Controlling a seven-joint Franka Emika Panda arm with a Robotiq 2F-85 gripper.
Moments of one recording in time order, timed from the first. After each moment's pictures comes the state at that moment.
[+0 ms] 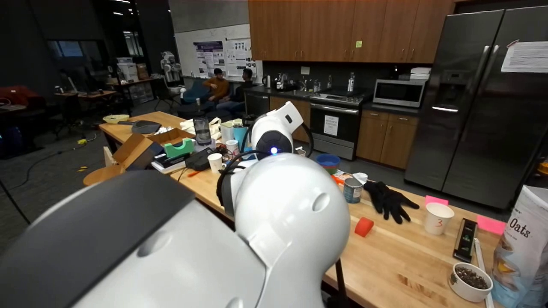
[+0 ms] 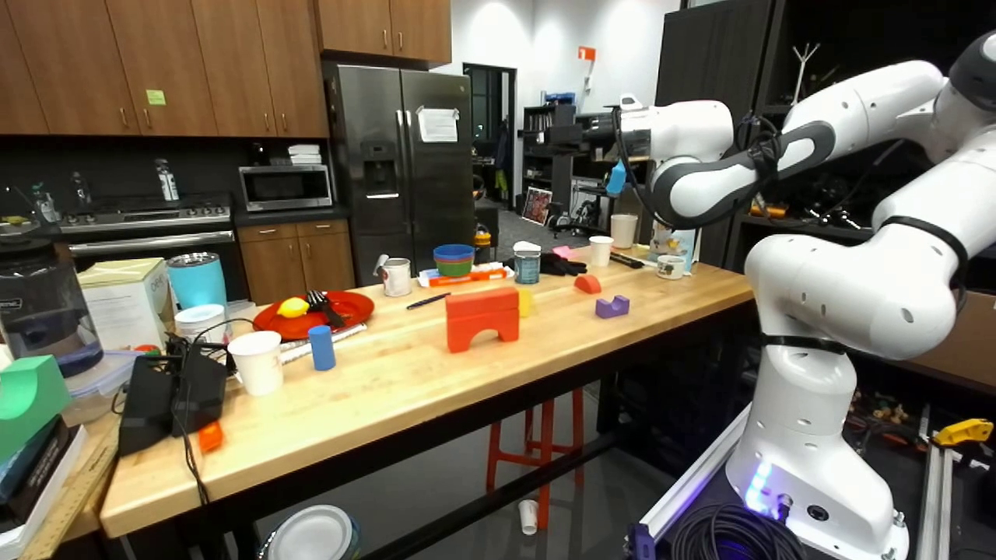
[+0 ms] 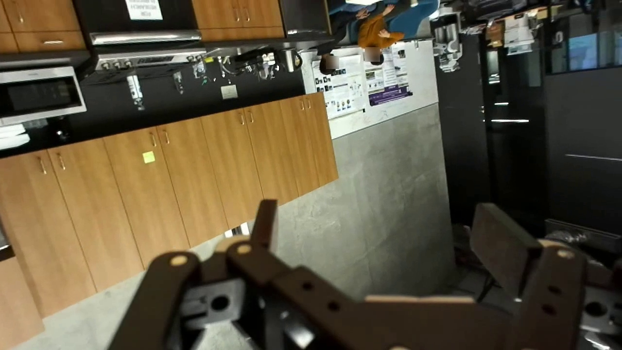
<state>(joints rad) 0.90 -0.94 -1.05 -2.78 -1.02 3.46 0.33</state>
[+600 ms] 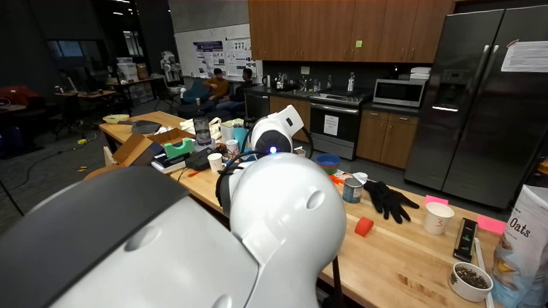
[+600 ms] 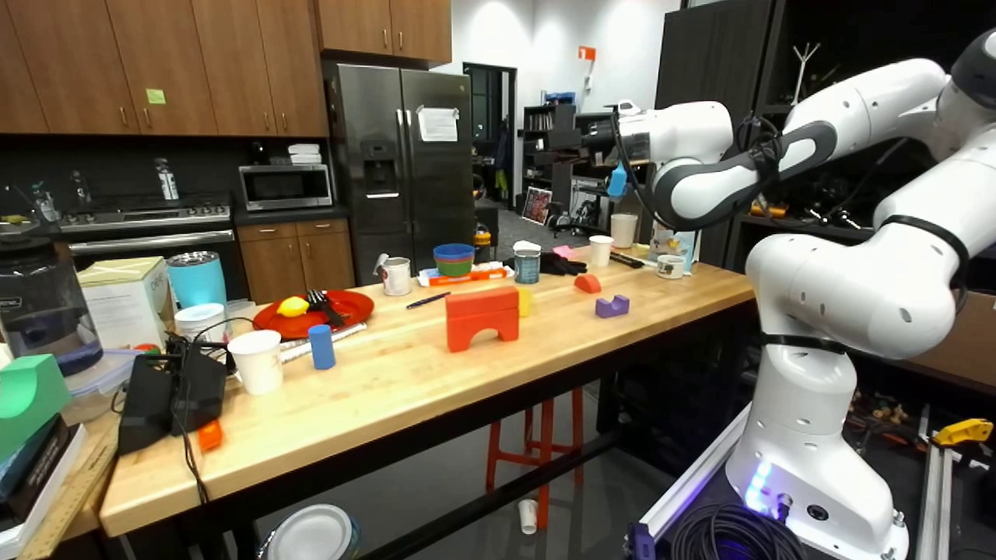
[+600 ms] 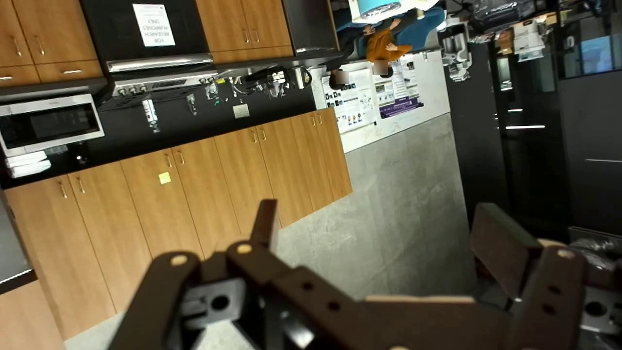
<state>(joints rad) 0.88 -0.93 -1.05 -2.78 -1.02 3.43 0.37</state>
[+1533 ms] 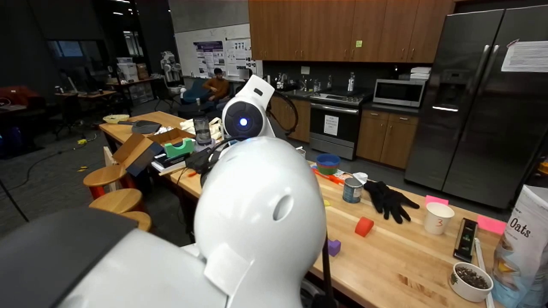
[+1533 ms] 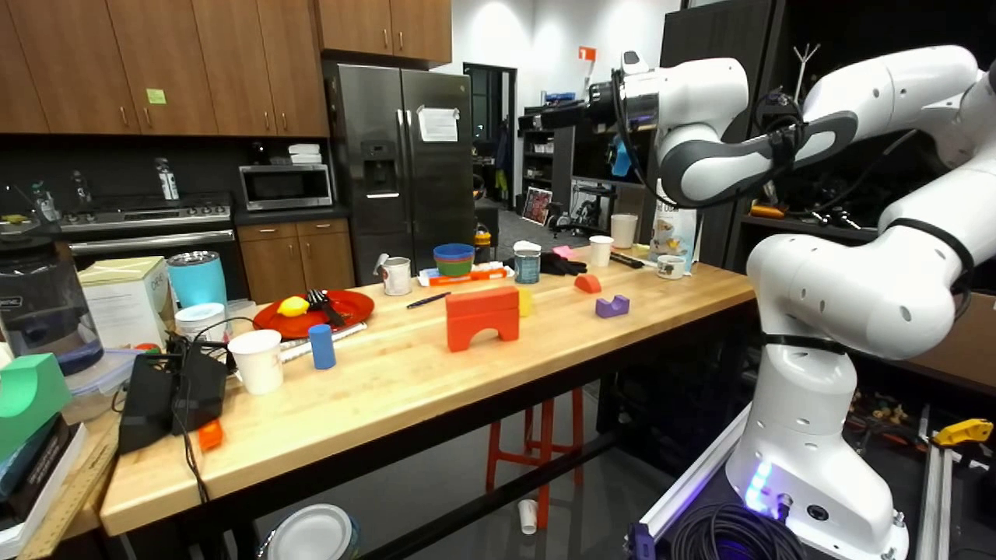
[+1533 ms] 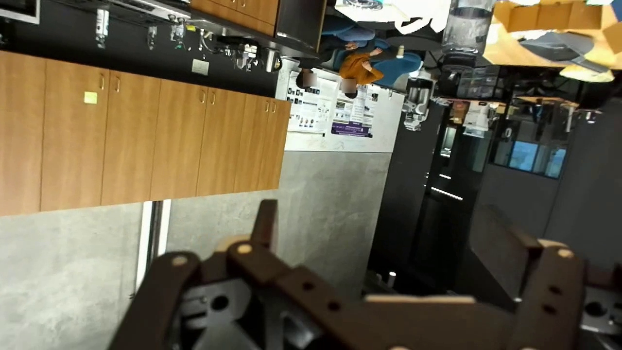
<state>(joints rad) 0.87 -1.02 -0.83 -2.74 -1.17 3.27 0.28</state>
